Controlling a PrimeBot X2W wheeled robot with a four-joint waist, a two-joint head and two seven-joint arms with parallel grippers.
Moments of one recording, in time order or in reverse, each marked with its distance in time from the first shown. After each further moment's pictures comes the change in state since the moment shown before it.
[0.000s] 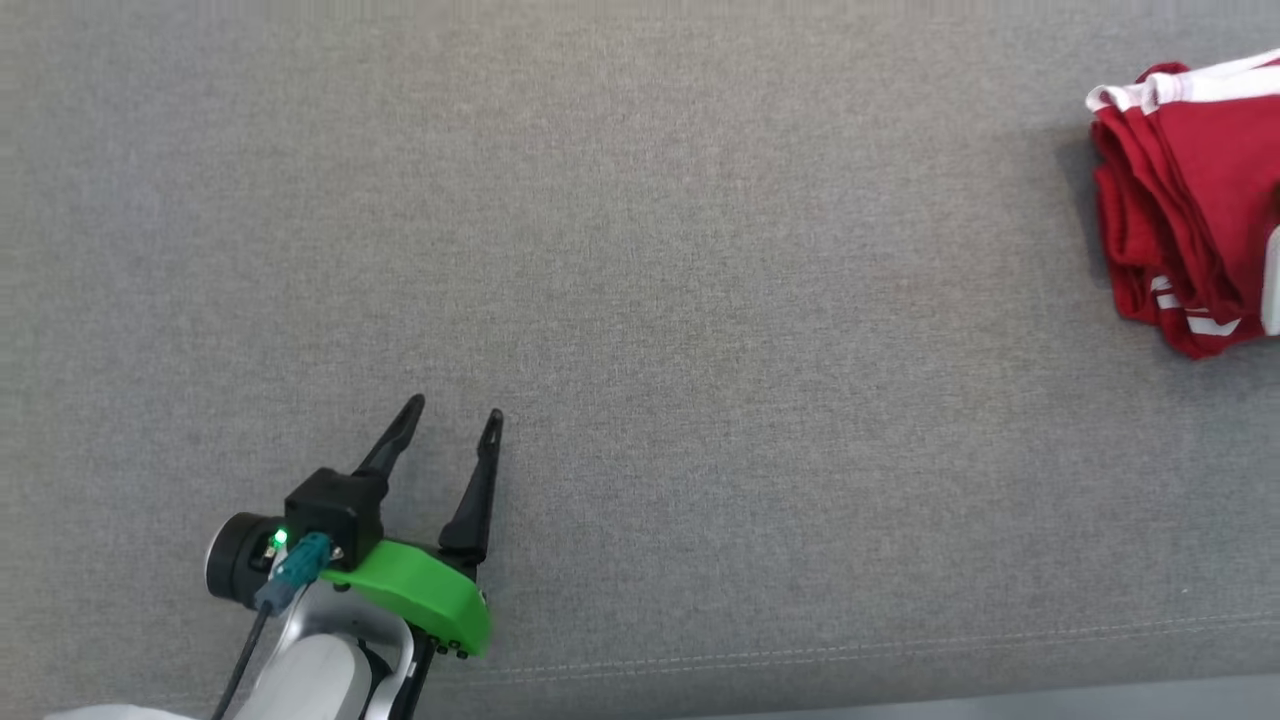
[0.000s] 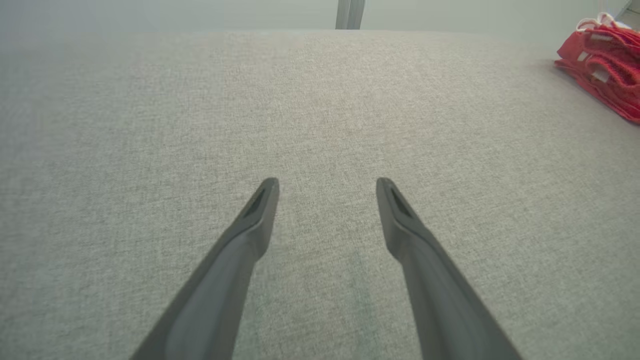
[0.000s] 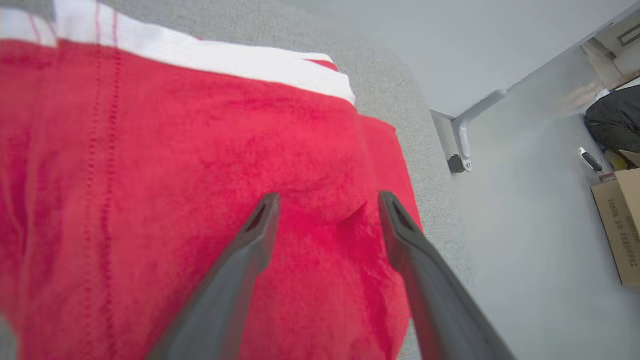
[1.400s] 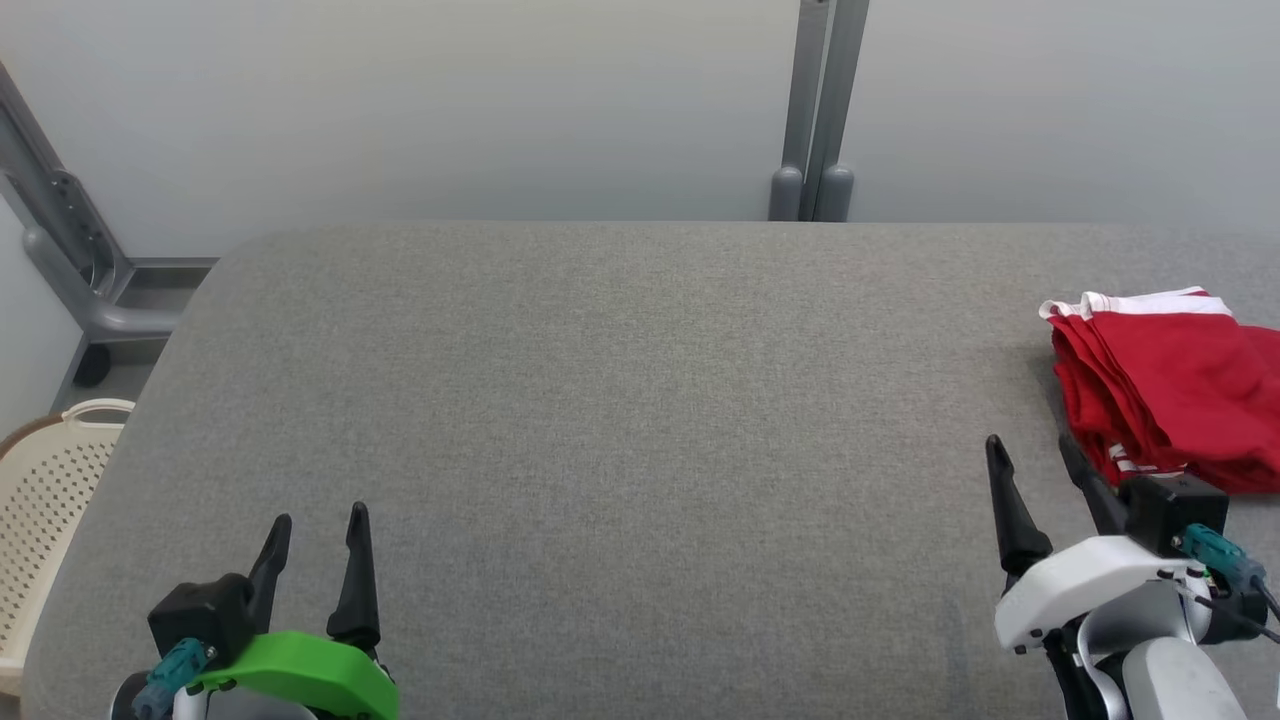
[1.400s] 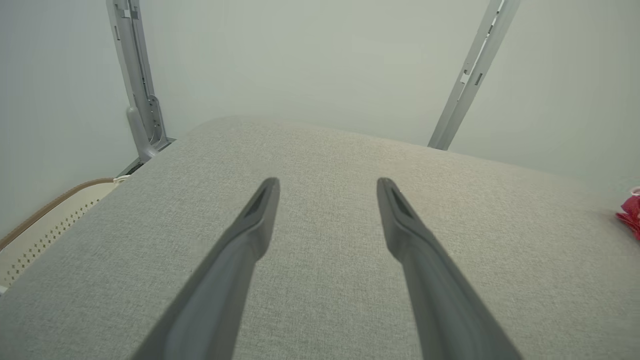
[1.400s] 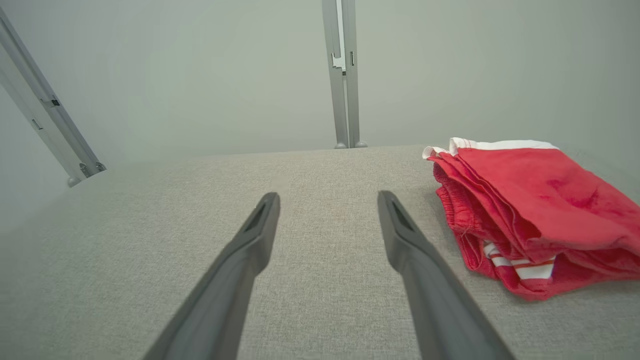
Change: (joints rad) left arm 0.201 0.018 0.166 0.018 -0.168 0.107 -0.052; right arm 0.769 0.407 0.003 -0.745 0.277 0.000 -0.191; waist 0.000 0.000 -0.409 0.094
